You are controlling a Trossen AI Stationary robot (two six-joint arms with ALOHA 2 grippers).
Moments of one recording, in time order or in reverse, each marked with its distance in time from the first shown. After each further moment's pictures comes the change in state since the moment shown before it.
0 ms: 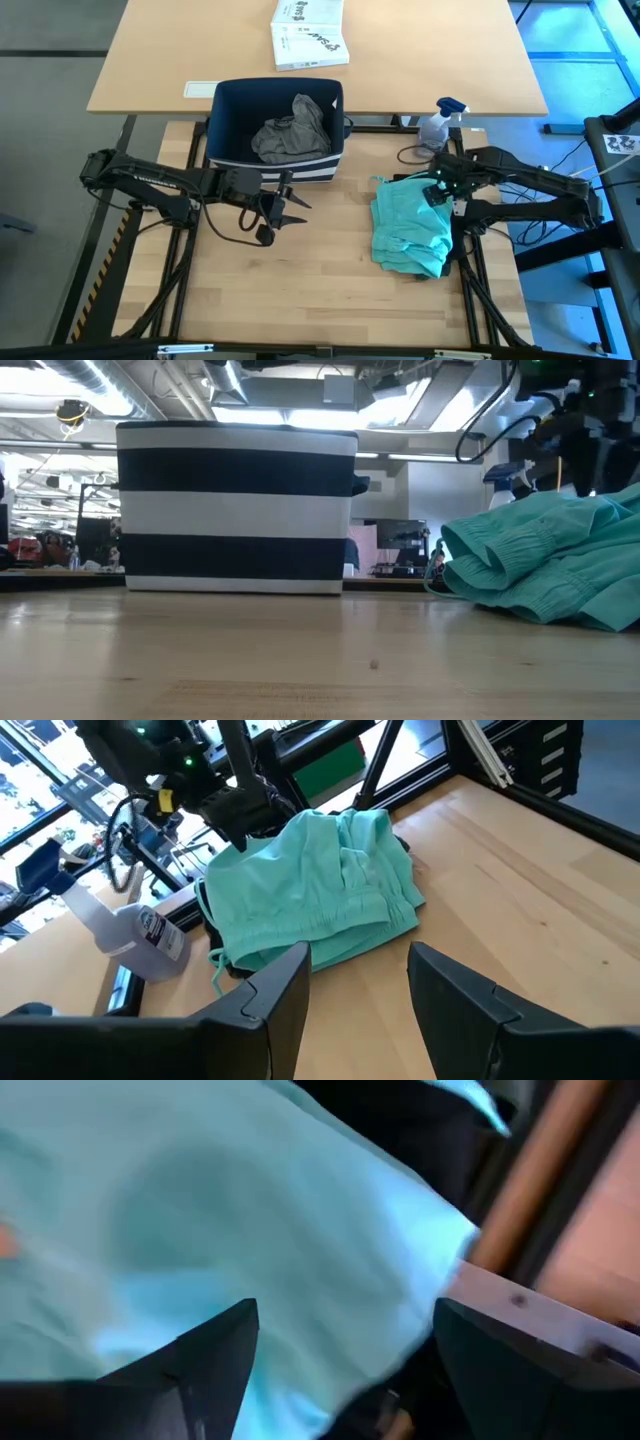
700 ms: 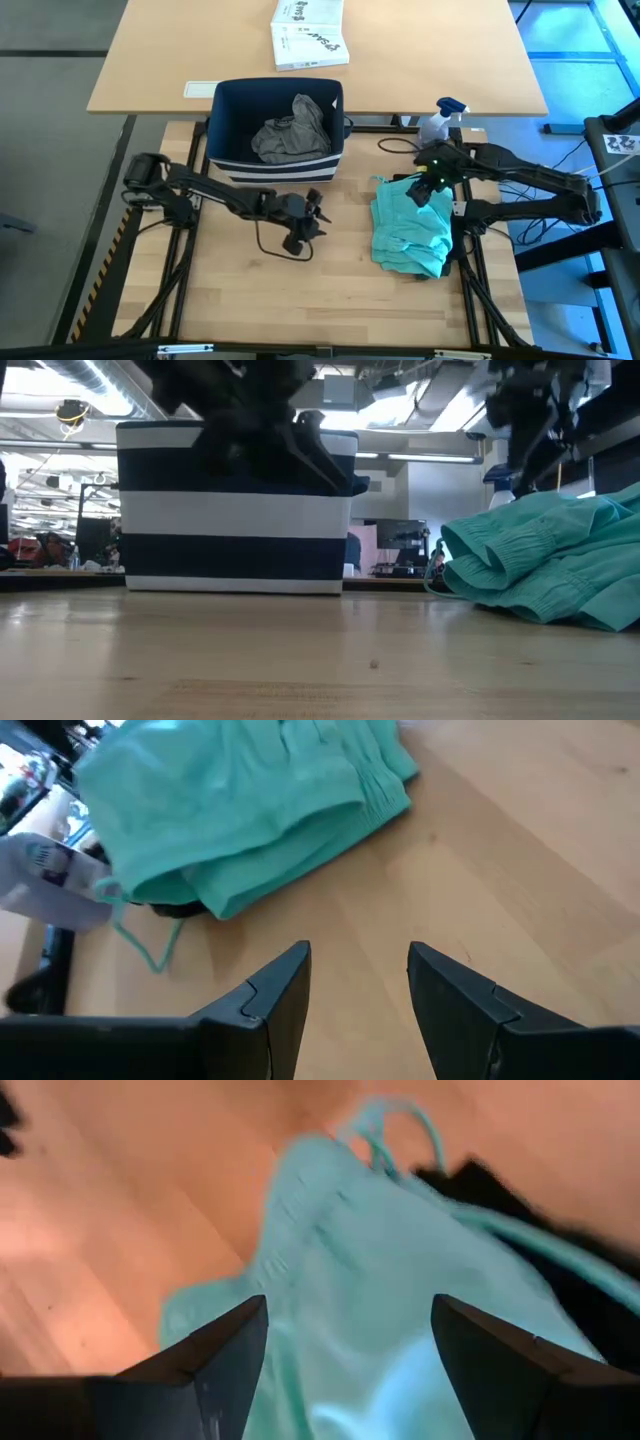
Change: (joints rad) left arm -0.004 0.405 0.000 0.174 -0.074 0.099; right arm -0.004 0.038 0.041 0.374 -0.186 -0.347
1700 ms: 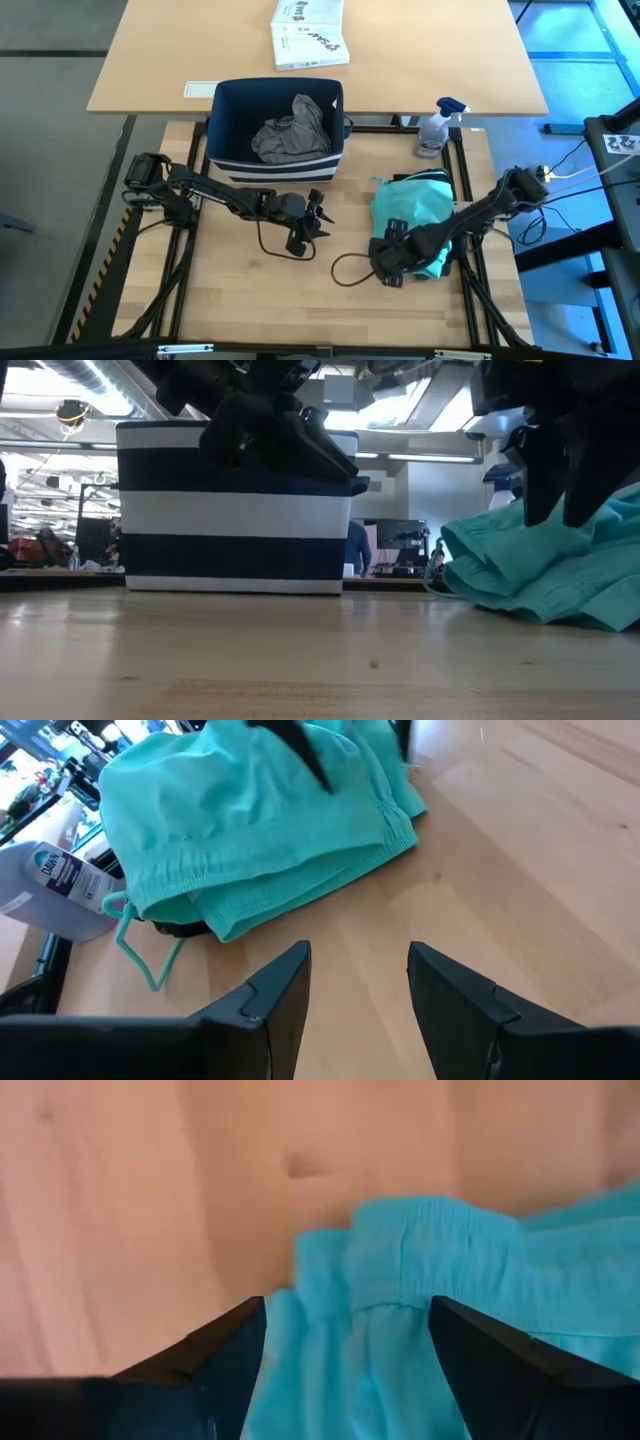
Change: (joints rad) left arm -0.002 0.023 0.000 0.083 0.015 -0.059; right arm 0.815 0.646 0.184 0.139 0.312 0.114
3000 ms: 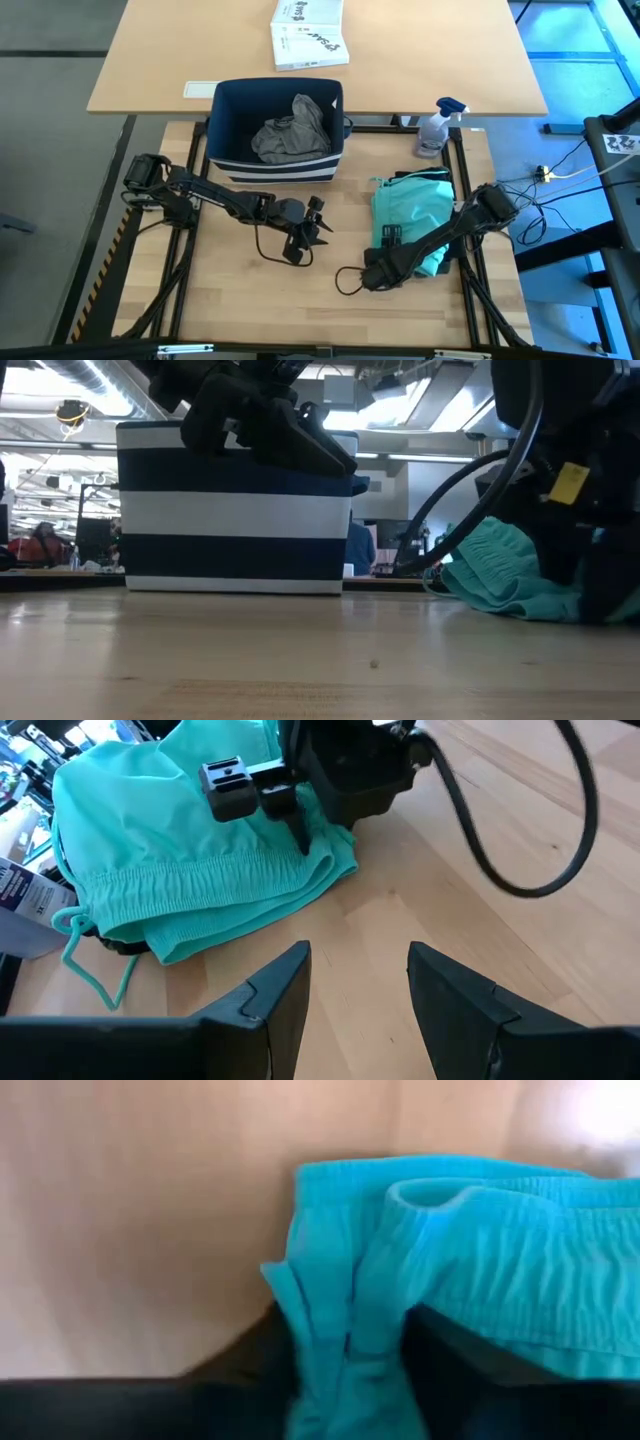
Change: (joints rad) left arm -0.035 0.000 0.000 -0.011 0.045 -0.043; right arm 0.021 0.300 0.002 -0.043 0.072 -0.104
